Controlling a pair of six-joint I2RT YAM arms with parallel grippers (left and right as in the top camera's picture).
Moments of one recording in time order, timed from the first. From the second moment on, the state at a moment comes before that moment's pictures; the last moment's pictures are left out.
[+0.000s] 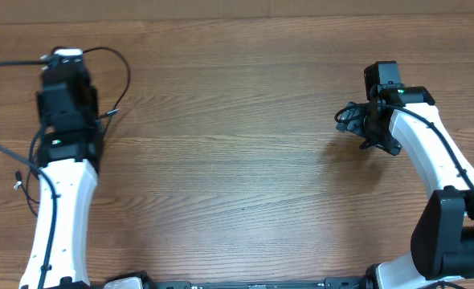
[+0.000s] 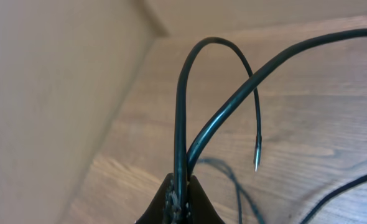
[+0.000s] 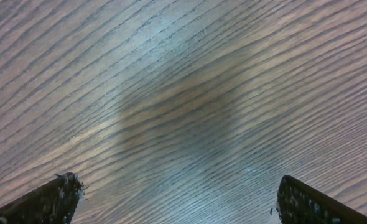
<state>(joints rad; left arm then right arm) 0.18 1.37 1.08 -0.27 -0.46 0.24 0.04 1.71 1.27 -0.93 0.14 0.54</state>
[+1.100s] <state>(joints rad) 0.45 1.58 1.08 -0.35 -0.15 0.09 0.04 1.71 1.27 -0.93 0.14 0.54</state>
